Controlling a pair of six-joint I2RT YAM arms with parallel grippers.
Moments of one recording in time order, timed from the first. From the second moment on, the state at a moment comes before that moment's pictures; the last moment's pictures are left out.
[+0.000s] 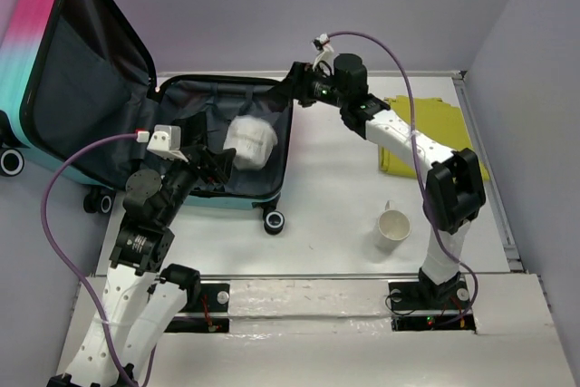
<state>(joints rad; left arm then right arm) -0.29 0.55 0.72 -0.20 0.10 -0.36 0.53 1.85 1.63 0.22 -0.53 0.64</state>
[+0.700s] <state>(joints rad) -0.33 0.52 0.72 -0.20 0.10 -0.36 0.53 0.91 0.83 -0.54 0.34 0.59</state>
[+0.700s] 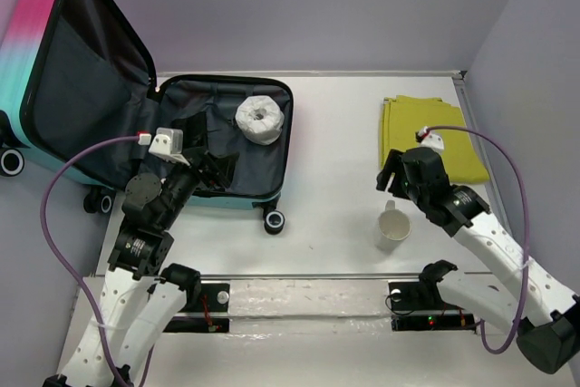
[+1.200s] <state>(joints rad) -0.37 0.49 0.72 -0.21 0.07 -0.36 0.53 0.93 0.92 -1.15 0.43 0.84</state>
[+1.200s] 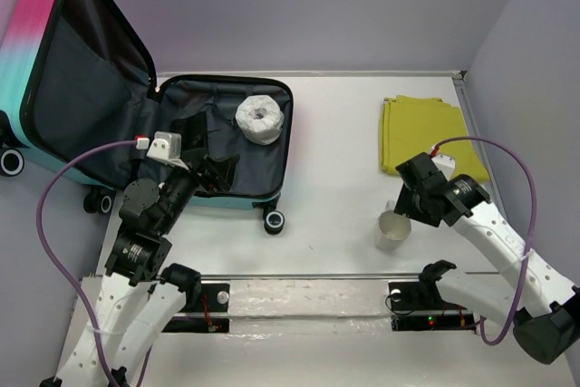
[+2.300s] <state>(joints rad) -0.40 0.48 0.74 -0.22 0.03 -0.35 0.59 1.09 1.11 -0.87 0.18 0.66</state>
